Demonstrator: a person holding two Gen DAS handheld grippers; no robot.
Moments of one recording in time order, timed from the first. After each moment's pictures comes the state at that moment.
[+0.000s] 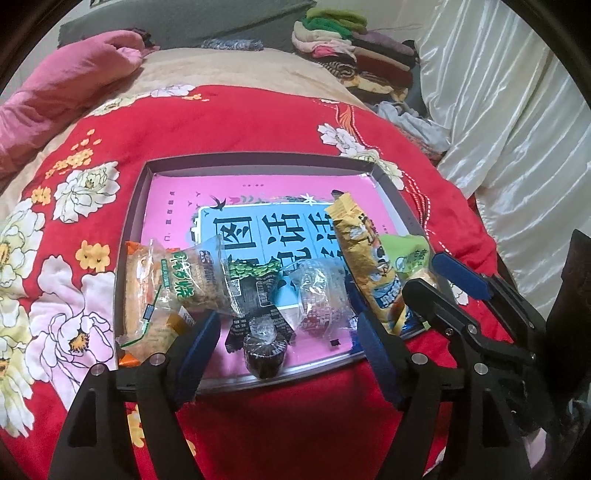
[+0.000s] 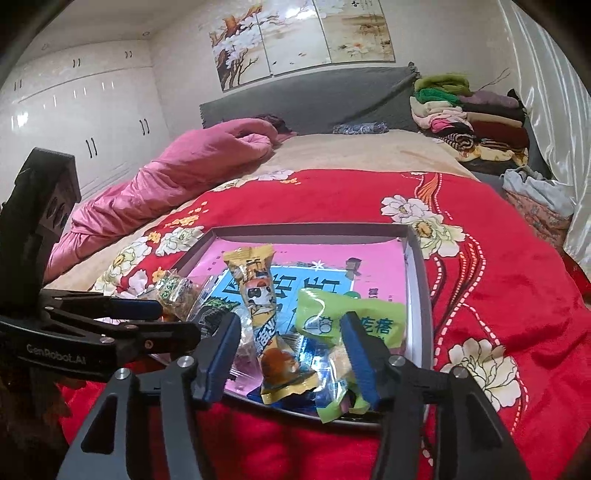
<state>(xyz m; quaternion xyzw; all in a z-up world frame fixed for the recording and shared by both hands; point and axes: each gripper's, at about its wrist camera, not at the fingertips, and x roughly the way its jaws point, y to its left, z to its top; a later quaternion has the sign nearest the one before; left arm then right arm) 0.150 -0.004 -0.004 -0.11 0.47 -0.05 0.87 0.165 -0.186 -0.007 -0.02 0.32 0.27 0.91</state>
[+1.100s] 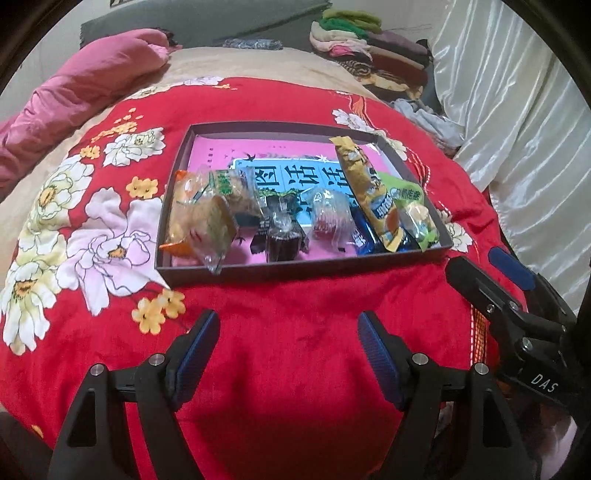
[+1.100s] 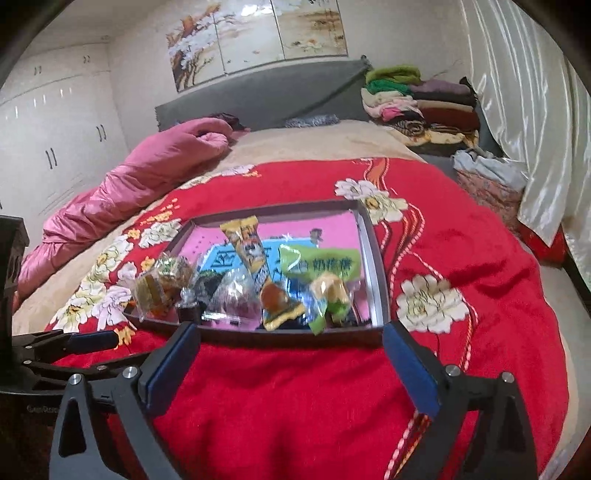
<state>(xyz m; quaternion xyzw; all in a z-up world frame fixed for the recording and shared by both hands) 0.061 -0.009 -0.007 -0.10 0.48 -0.01 0.87 0.094 -0.198 0.007 -0.01 0.36 0.17 0.92</state>
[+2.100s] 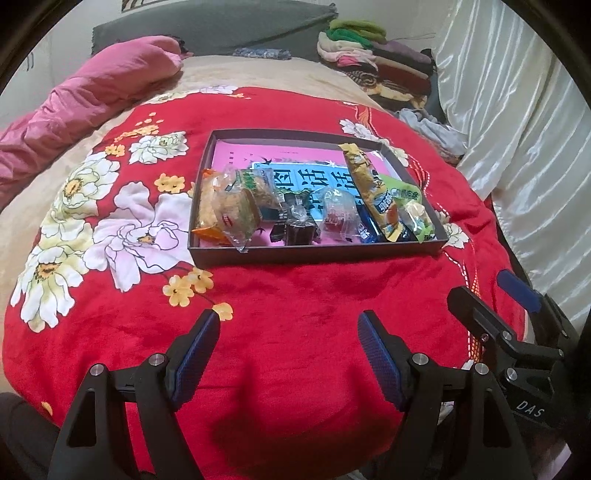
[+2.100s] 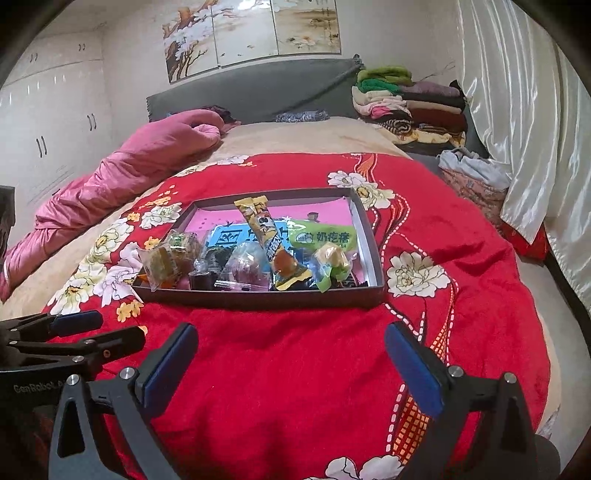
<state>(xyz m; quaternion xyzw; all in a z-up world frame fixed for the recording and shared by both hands) 0.028 0.000 0.005 -0.10 0.46 0.01 0.88 0.055 -0.189 0.011 -0.03 0.36 0.15 0.92</state>
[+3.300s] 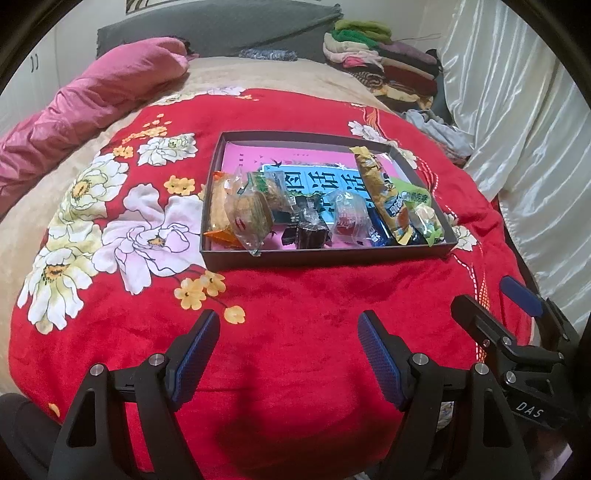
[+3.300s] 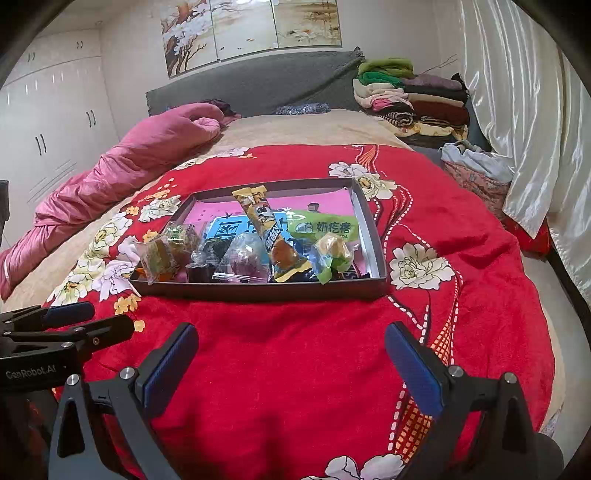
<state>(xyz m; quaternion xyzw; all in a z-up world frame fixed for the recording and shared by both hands) 0.030 0.006 0.006 -0.09 0.46 0.02 0.88 0.059 -0.188 0.004 -0.03 0.37 0.15 0.92</state>
